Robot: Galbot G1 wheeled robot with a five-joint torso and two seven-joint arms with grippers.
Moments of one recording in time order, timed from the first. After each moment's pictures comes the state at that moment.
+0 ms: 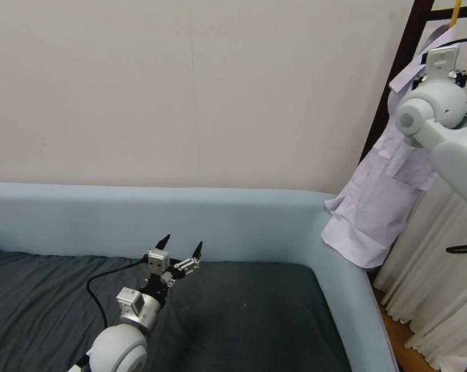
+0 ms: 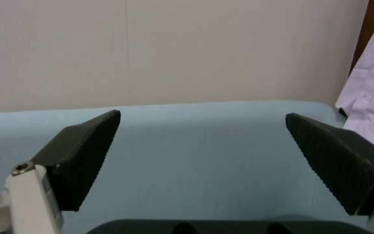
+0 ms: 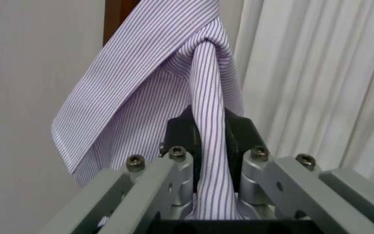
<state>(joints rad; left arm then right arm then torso) 1.11 -0.88 -0.13 -1.98 -0.57 -0.10 -0.27 0.42 0.79 -0.45 1.32 1.08 -0.54 1.00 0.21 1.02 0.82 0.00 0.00</state>
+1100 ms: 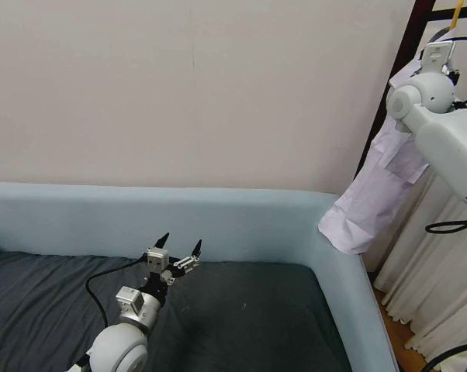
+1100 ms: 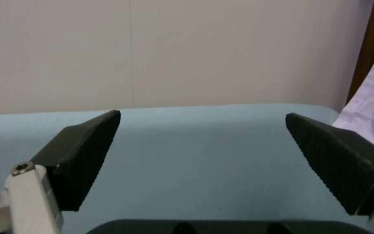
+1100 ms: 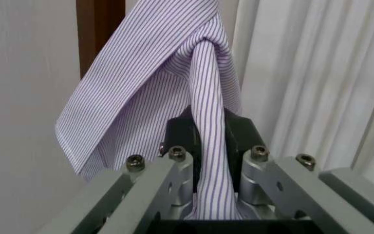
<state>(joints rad) 1.11 -0.88 -0.14 -1.98 -0.57 -0.09 -0.28 0.44 0.89 -0.44 1.08 1.06 -0.48 0.92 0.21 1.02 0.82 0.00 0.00</state>
